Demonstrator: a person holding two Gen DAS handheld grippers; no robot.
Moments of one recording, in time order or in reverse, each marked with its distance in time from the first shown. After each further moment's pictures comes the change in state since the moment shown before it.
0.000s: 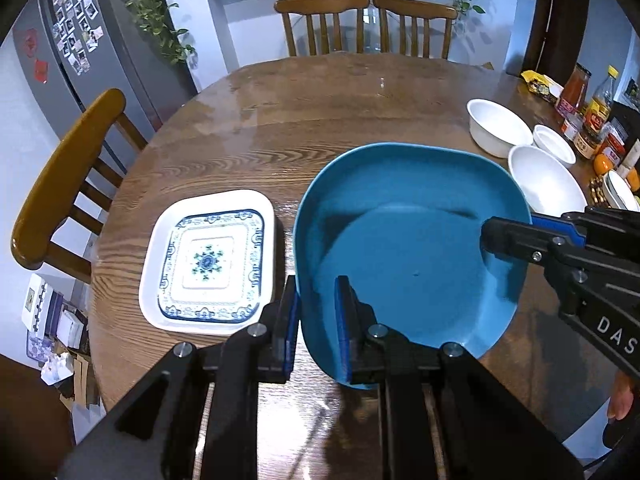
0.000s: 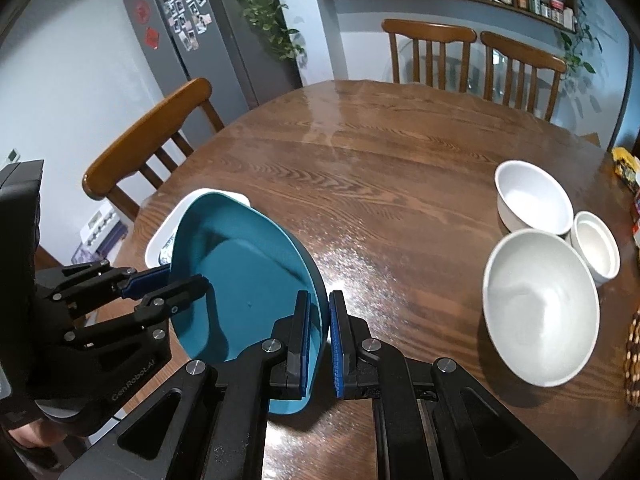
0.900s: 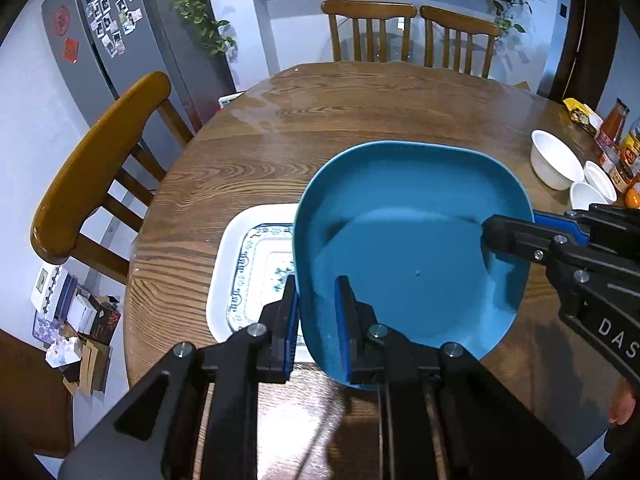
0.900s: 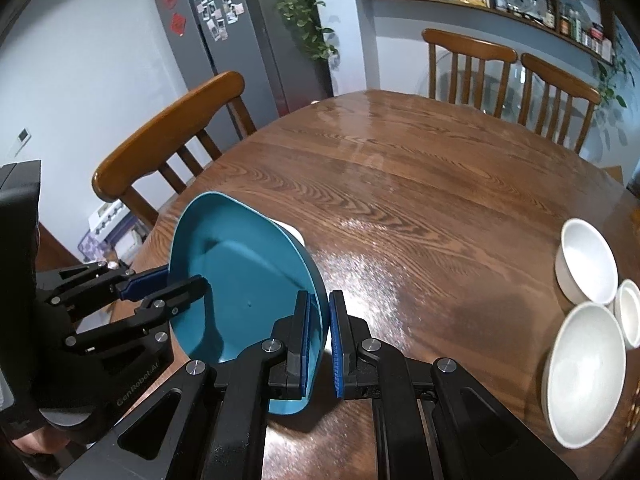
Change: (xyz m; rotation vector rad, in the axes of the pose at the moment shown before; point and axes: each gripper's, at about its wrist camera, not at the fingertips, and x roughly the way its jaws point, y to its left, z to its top) left arm 0.010 0.071 0.010 -0.084 -0.009 0.072; right arm 0.039 0.058 0.045 -0.086 0.005 0.031
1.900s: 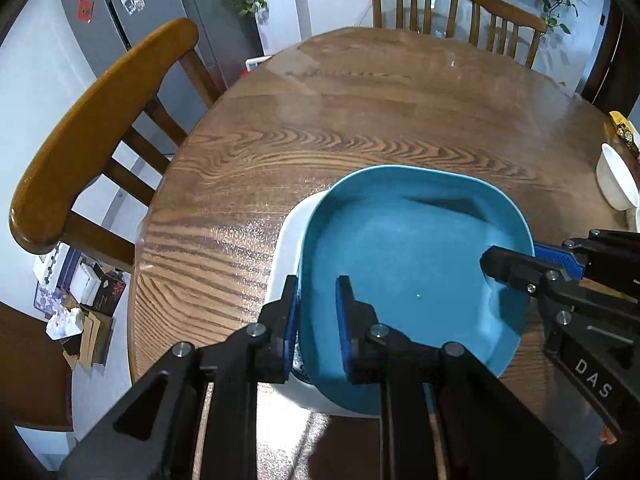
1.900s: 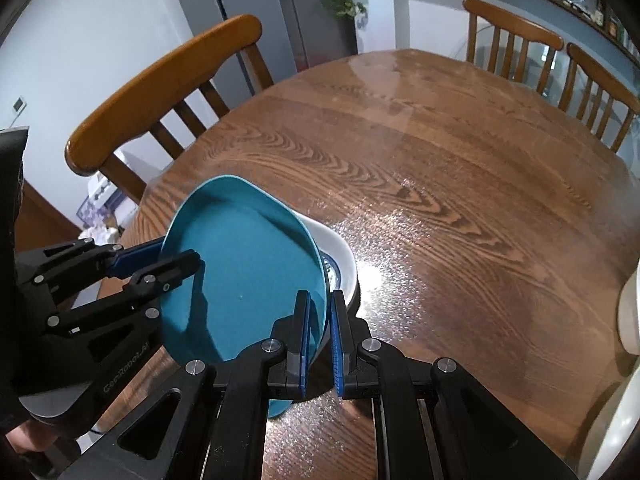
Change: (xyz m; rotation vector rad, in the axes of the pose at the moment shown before) left arm 0.064 0.056 0.008 -0.078 0.117 0.046; right arm 0.093 0.024 0.024 -0.050 0.161 0.034
